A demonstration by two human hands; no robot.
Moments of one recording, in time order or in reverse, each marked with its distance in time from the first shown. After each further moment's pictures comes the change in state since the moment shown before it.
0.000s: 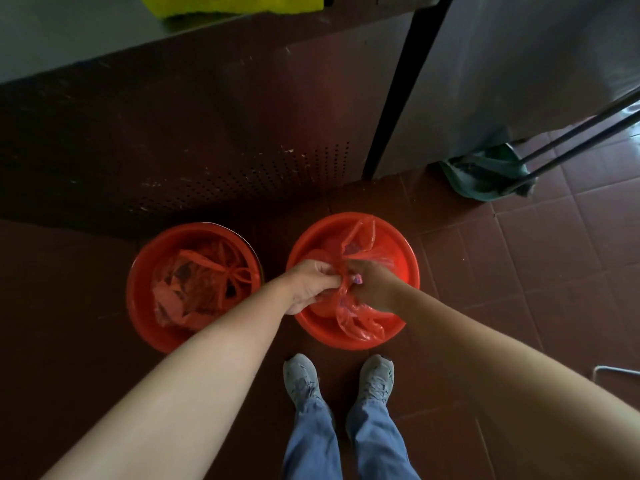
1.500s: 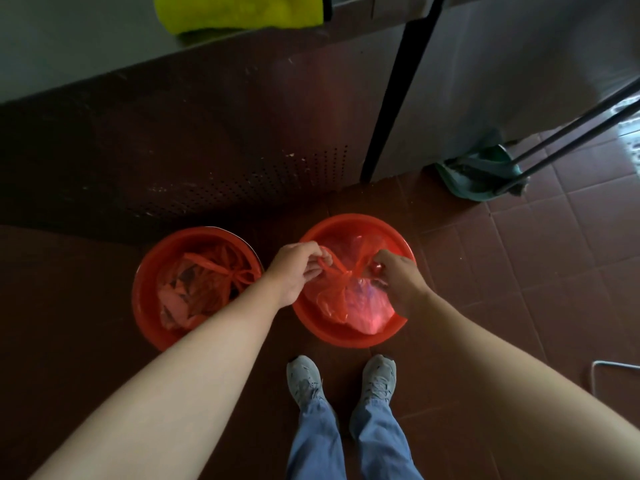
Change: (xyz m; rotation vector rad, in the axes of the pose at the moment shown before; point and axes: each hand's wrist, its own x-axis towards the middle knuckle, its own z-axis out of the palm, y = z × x) left_hand -0.021 0.018 -0.015 -0.274 0.211 0.155; right_hand -0.014 0.005 -0.006 1.060 0.335 0.358
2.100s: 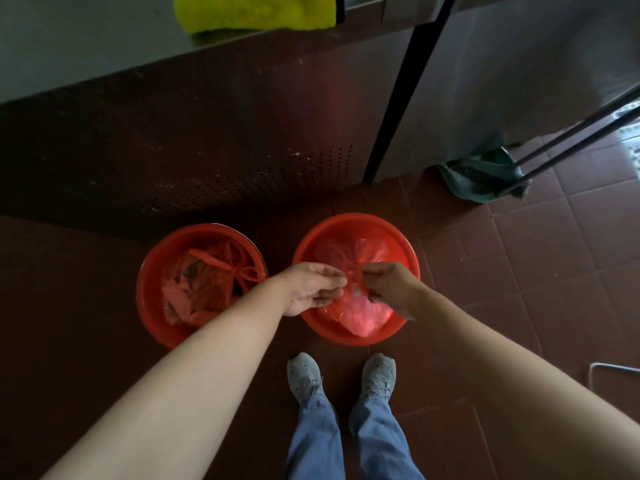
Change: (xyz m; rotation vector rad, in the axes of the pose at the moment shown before) left_hand -0.018 -0.012 -0.002 0.182 -0.244 -0.261; right_hand -0.020 -0.002 0.004 -0.387 -0.245 0.006
